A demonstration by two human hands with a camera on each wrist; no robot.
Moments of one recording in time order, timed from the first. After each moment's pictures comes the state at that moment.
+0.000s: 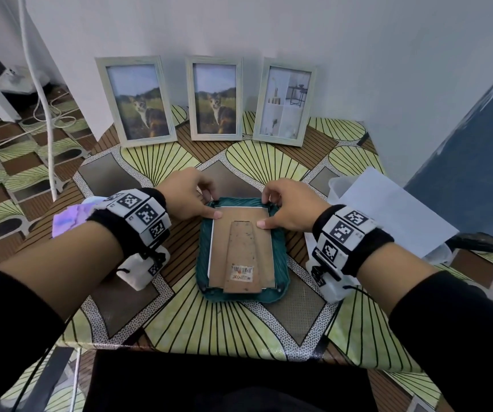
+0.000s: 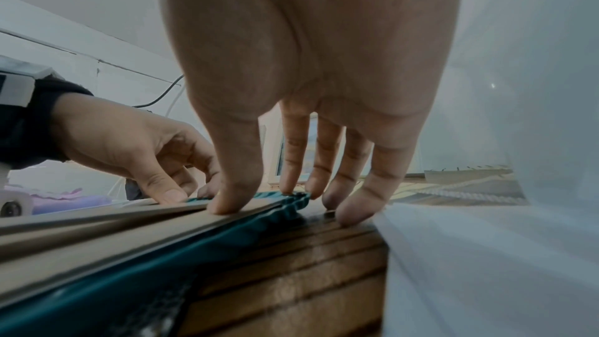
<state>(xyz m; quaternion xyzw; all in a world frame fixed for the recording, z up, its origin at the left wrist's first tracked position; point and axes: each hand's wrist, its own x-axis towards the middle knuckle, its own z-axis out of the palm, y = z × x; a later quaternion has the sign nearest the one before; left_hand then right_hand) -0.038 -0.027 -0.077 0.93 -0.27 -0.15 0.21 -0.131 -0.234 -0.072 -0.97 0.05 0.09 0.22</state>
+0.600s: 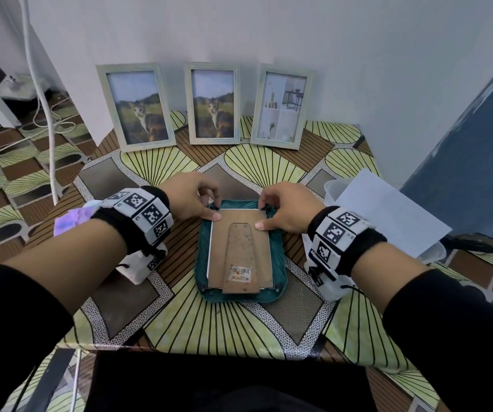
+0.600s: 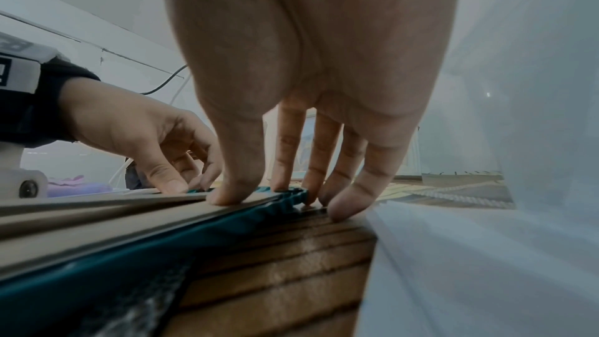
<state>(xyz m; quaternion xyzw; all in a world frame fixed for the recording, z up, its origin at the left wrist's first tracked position) -0.035 -0.029 -0.073 0.92 -0.30 -0.17 0.16 -0.133 -0.236 -0.073 -0.97 0.04 0.08 0.21</state>
